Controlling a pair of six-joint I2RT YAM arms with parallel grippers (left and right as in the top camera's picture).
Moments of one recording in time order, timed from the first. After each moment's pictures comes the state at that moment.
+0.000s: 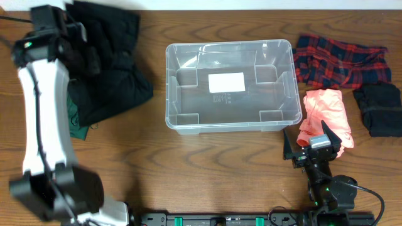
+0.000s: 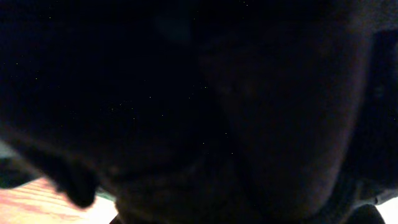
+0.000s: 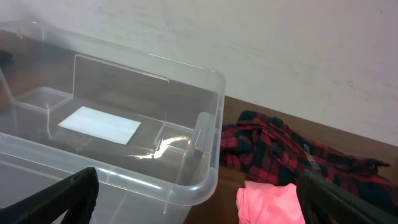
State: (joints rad) left arm 0.23 1.69 1.75 -1.15 0.07 -0.02; right arm 0.01 0.01 0.01 -0.06 -0.16 -0.19
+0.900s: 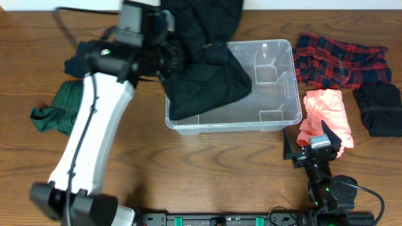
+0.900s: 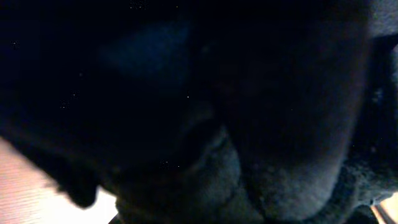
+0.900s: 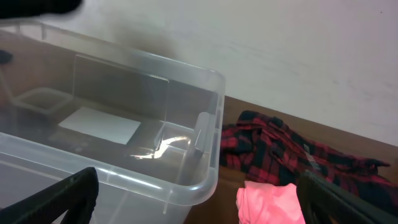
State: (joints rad) left arm -0.28 1.66 1.75 -1.03 0.36 -0.41; right arm 0.01 0.01 0.01 -0.06 -0.16 -0.19
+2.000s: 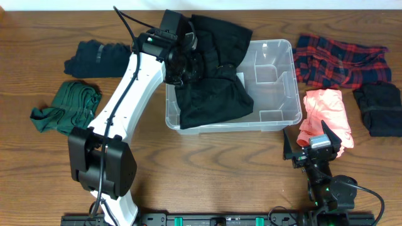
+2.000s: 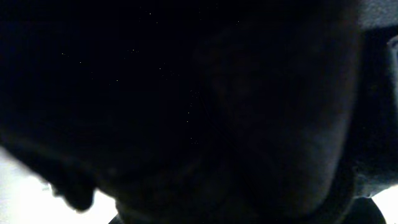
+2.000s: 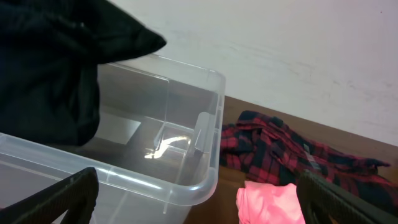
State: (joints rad) left arm -0.34 1.90 1.71 -1.02 0.33 -0.40; right arm 0.01 0.01 0.01 -0.06 -0.16 -0.19
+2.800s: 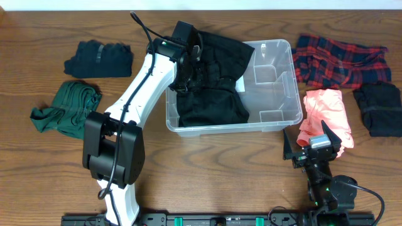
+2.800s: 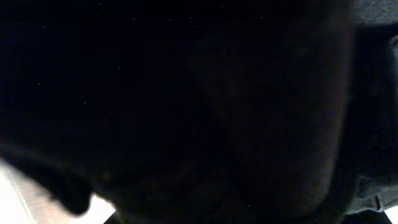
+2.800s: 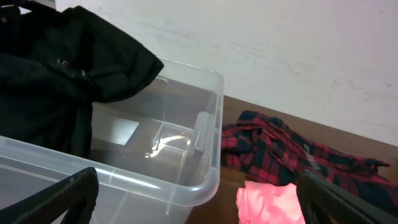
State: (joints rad) left arm -0.37 2.00 1.69 -1.01 0.28 -0.40; right arm 0.01 0.01 0.01 -0.06 -0.16 -0.19
